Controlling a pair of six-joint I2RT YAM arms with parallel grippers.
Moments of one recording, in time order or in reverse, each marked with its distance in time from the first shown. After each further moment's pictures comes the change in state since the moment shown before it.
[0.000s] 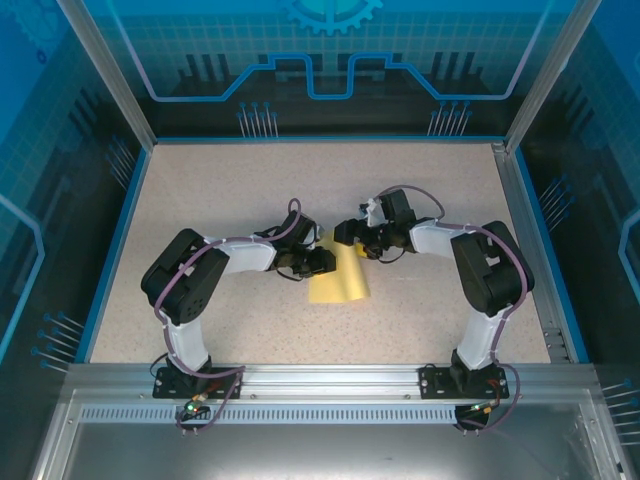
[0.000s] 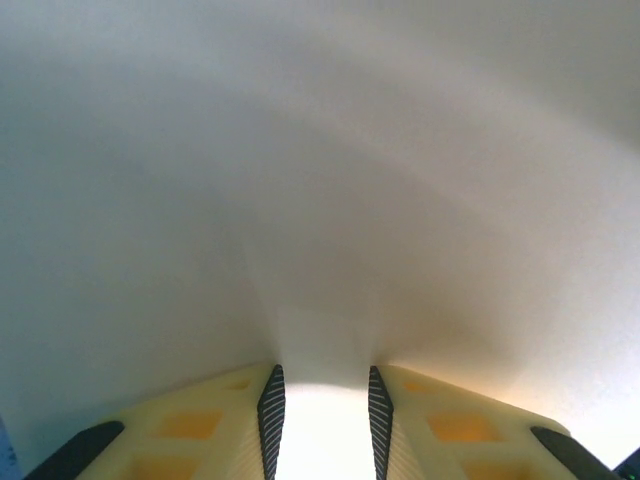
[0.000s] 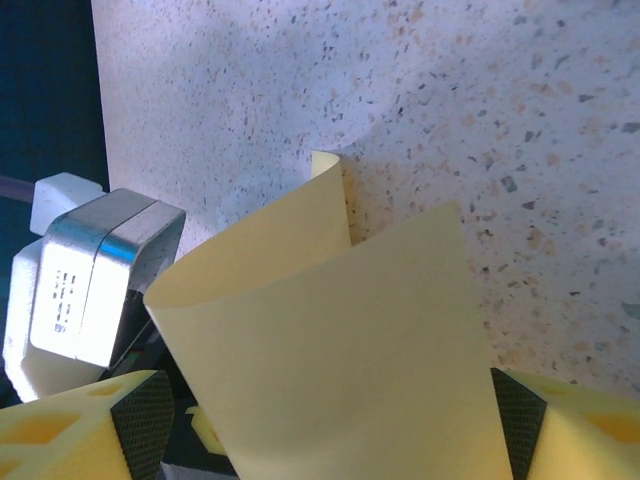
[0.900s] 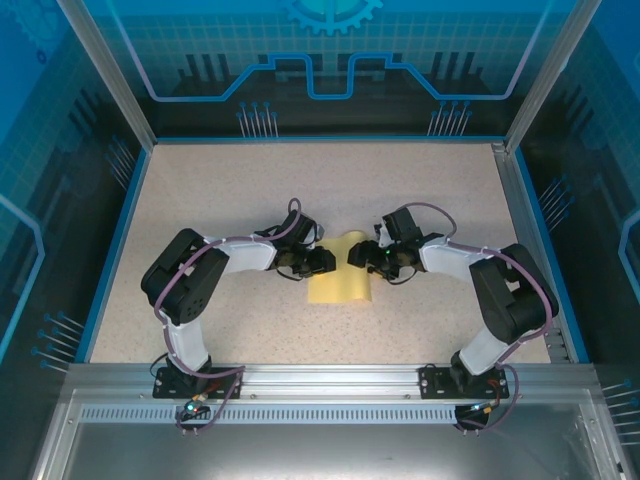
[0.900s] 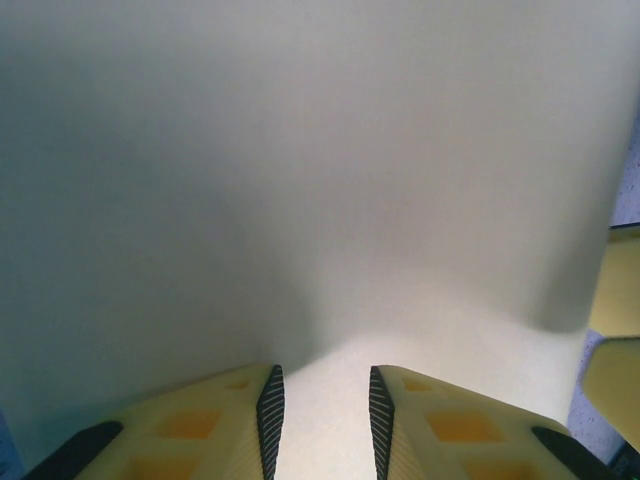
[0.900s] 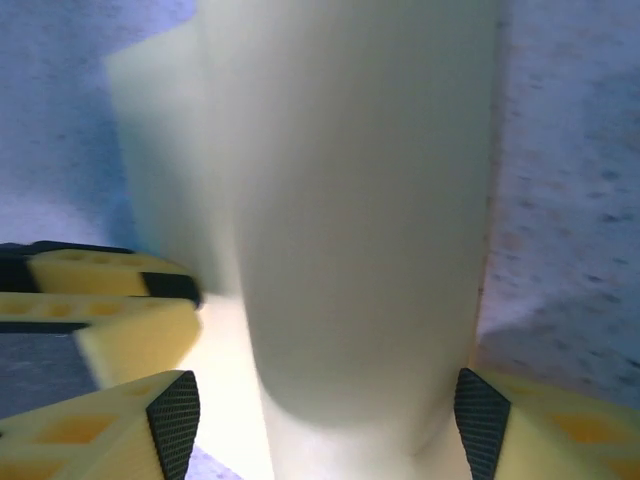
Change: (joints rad) left arm 0.000 0.000 0.010 -0.021 -0.006 0.000; right arm 0.046 -0.202 -0.179 -0.154 0.261 0.047
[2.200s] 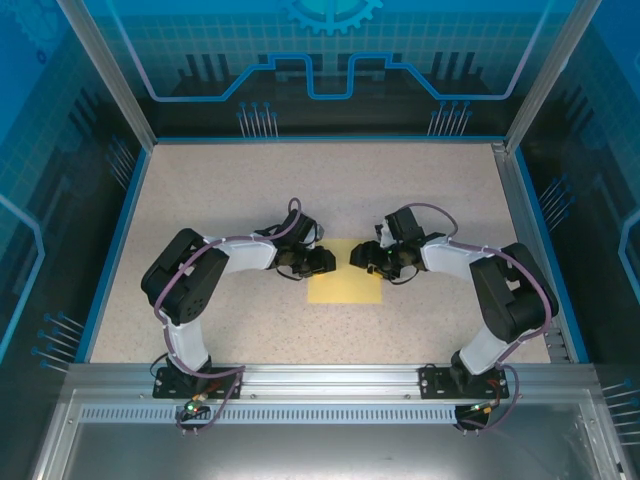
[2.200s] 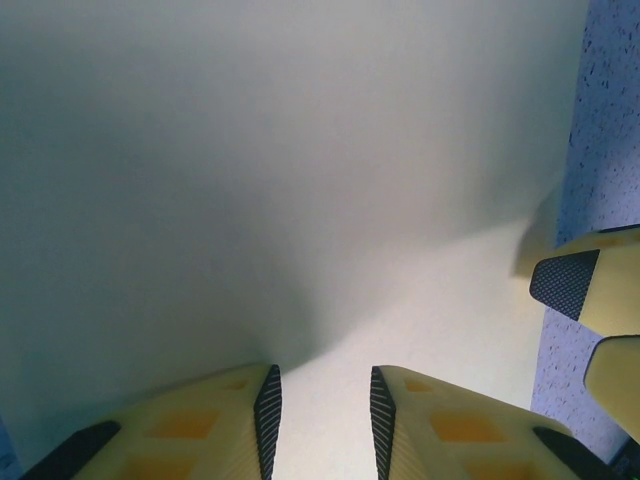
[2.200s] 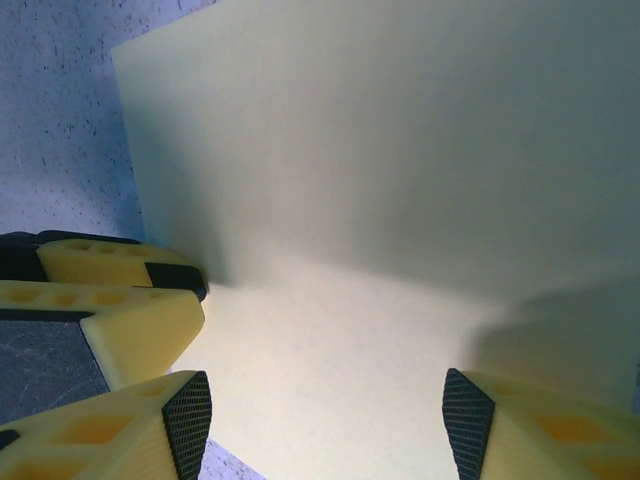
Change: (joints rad) left arm 0.000 0.000 0.010 -0.023 -0.002 0.000; right arm -0.019 0.003 -0.003 -0.020 -0.025 -0.019
